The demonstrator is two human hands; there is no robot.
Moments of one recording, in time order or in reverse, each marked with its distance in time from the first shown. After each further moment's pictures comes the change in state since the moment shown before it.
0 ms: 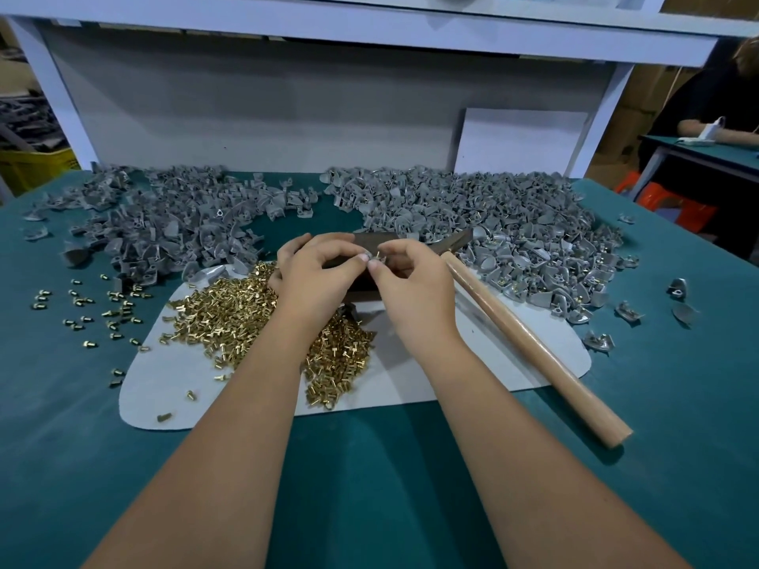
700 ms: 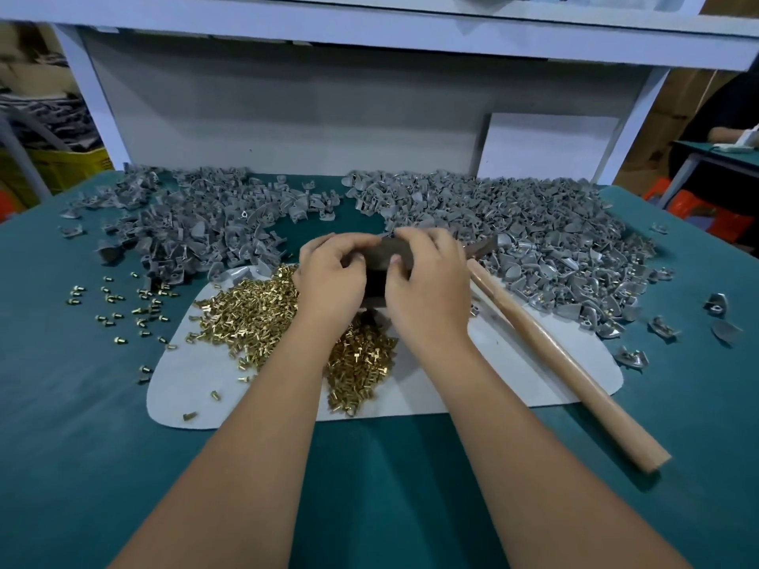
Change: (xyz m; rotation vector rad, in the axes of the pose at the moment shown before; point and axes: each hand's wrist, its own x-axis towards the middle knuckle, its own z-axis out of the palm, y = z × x) left_hand 0.010 -0.003 0.001 -0.071 0.036 -0.019; right_hand 0.007 -0.004 0.013 -0.511 0.136 -0.296
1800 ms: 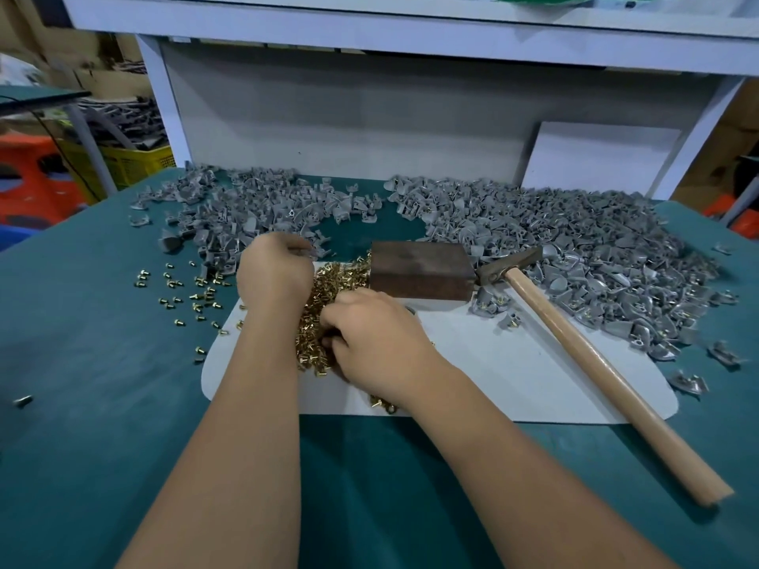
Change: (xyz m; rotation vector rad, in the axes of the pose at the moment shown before) left_hand 0.019 -0.028 -0.082 0.495 0.383 -0.162; right_hand -0.040 -0.058 0.011 -0.100 -0.619 -0.584
